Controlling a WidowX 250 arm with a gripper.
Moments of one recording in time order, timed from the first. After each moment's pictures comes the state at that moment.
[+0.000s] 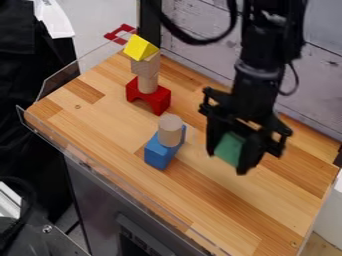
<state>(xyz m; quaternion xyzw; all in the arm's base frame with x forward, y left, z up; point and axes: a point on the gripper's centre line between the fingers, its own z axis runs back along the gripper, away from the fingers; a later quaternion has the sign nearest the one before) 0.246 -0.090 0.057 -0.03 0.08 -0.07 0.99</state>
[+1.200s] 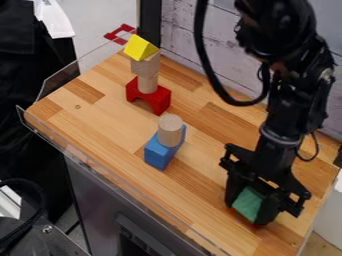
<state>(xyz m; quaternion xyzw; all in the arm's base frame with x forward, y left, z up) 0.237 -0.122 0.004 -0.04 0.12 -0.08 0.99</state>
